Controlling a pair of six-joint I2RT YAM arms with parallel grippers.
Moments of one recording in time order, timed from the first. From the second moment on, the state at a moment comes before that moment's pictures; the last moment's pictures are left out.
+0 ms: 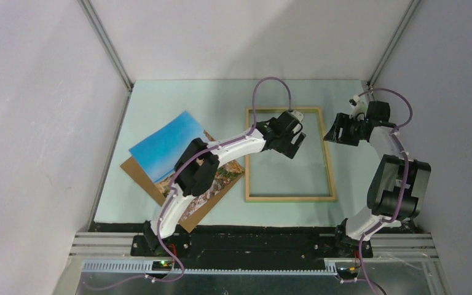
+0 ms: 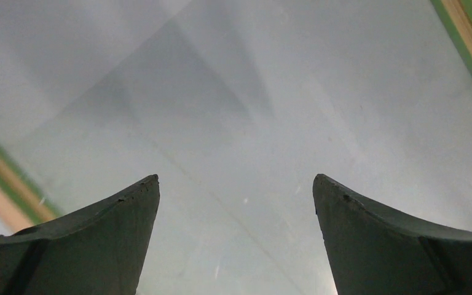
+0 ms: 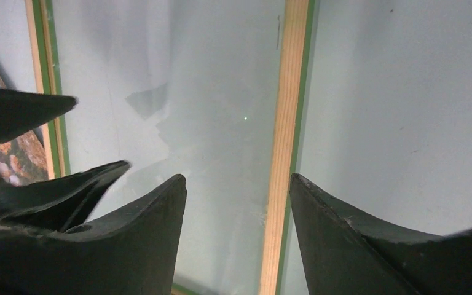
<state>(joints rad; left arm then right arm) -0.91 2.32 1.95 -0.50 -0.16 -0.22 -0.25 1.61 1.11 -0.47 -0.55 -0.02</state>
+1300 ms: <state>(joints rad) -0.31 1.27 0.98 -0.50 -0.04 0.05 -0.14 1.86 1.19 -0.43 -0.23 -0.02</state>
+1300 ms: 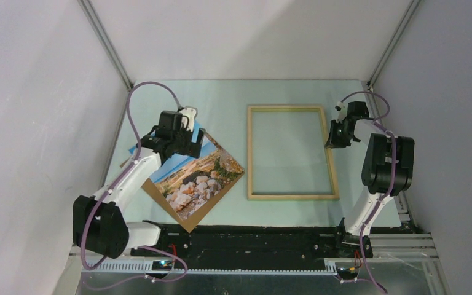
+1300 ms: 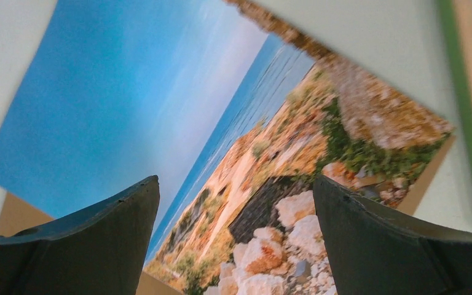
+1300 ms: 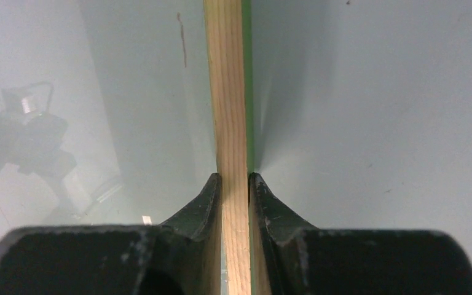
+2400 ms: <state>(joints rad) 0.27 1.33 0.79 -0.56 0.05 0.12 0.05 1.75 1.36 -0.41 -0.37 0.02</state>
